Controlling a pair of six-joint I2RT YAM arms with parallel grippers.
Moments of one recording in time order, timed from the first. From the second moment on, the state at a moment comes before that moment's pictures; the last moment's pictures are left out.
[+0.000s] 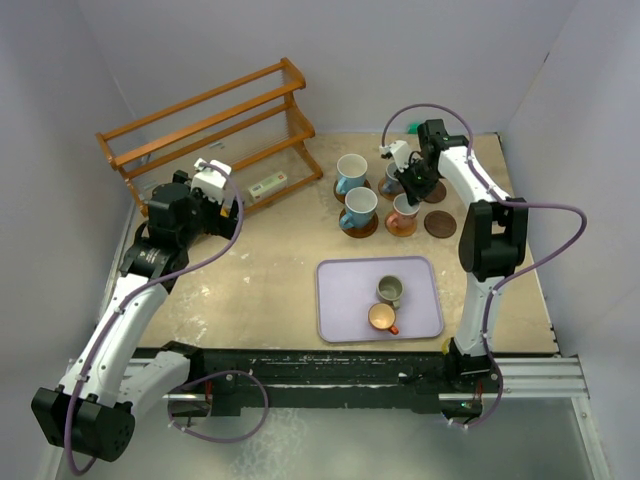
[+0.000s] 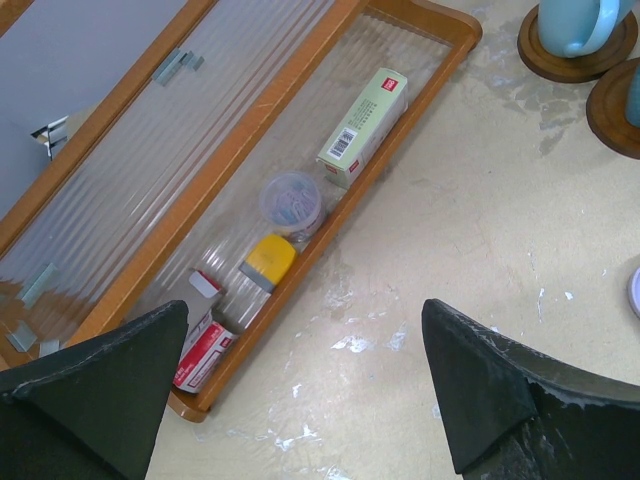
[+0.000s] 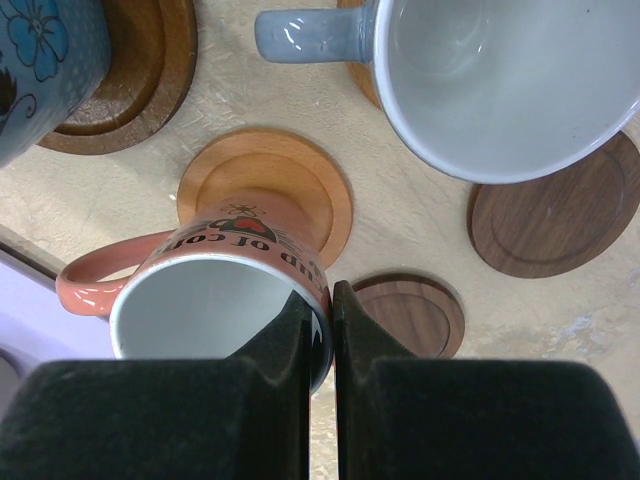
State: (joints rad) left arm -0.24 0.94 0.93 -0.36 0.00 0.25; right arm 0.12 2.08 1.80 -0.96 -0.19 -0.67
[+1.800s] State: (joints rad) left arm -0.22 0.86 0.89 -0.36 0.00 0.25; right arm 0.12 1.78 1.77 -1.02 -0.23 -0.68
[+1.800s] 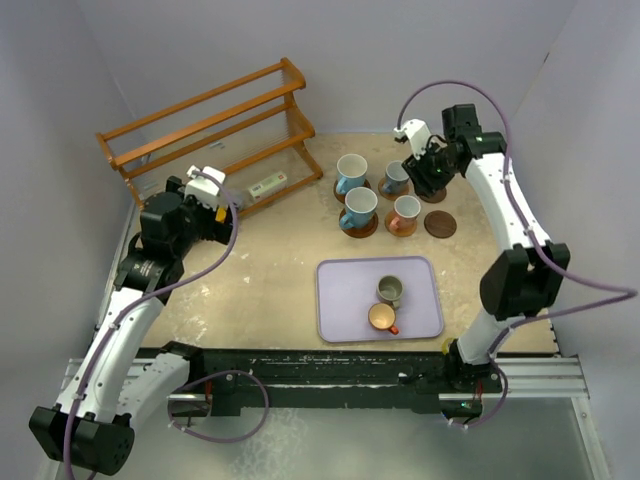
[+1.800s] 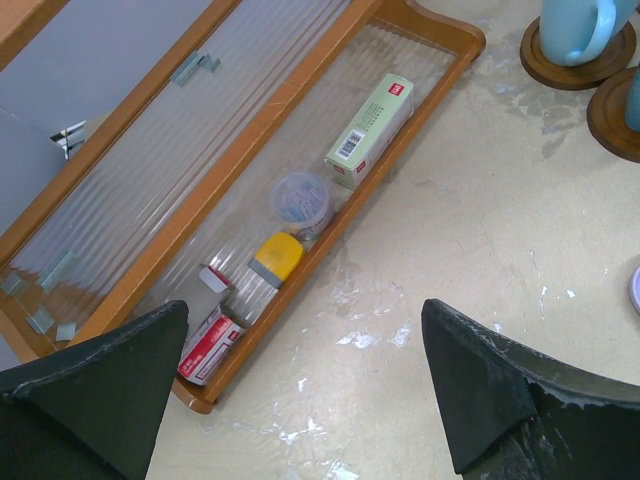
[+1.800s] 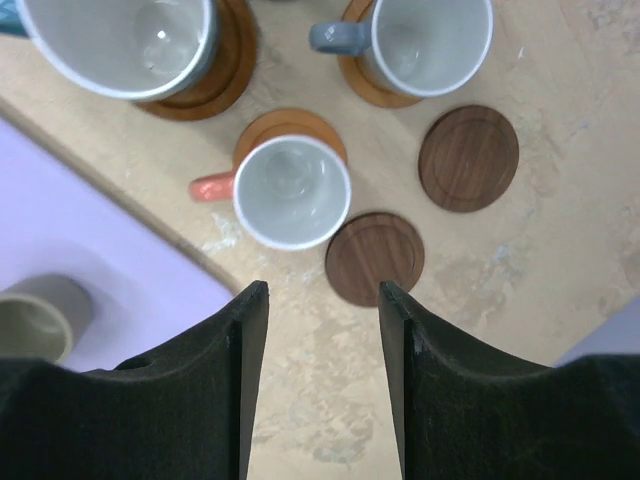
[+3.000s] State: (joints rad) left arm -0.22 0.84 0.83 -0.36 0.00 0.30; right arm 0.41 1.11 0.98 -0.94 -0.36 -0.62
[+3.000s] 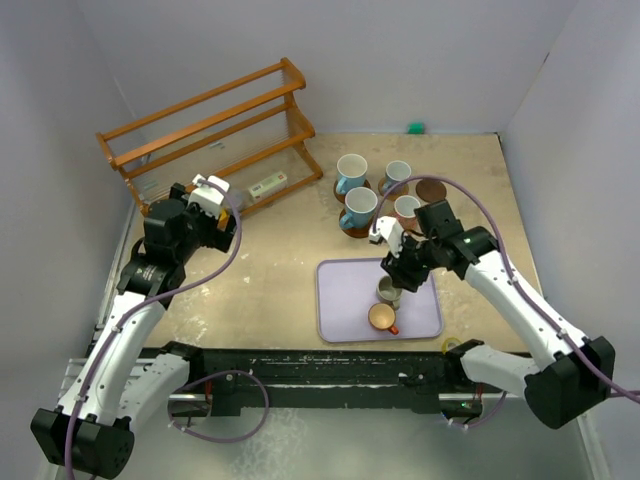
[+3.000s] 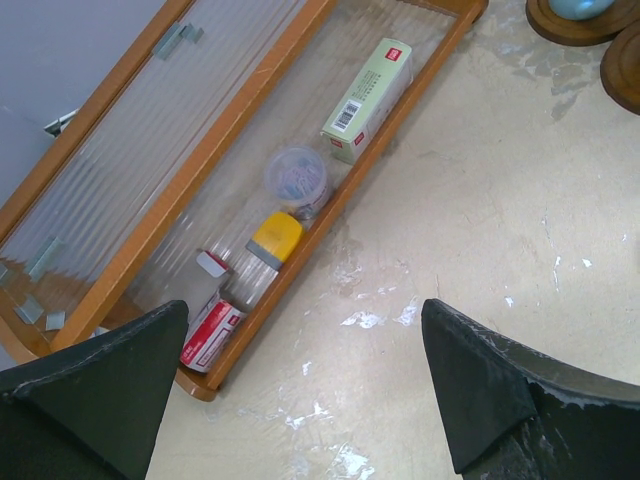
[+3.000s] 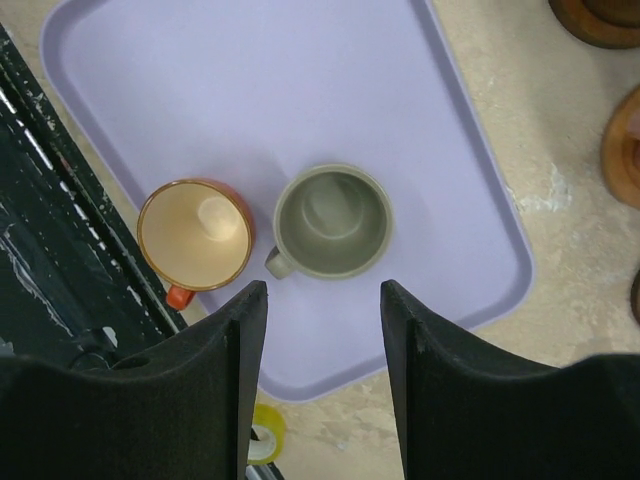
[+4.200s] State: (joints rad) left arm -0.20 0.83 0.83 -0.36 0.06 0.29; right arm 0.57 1.47 0.98 -0.82 -0.14 -0.79
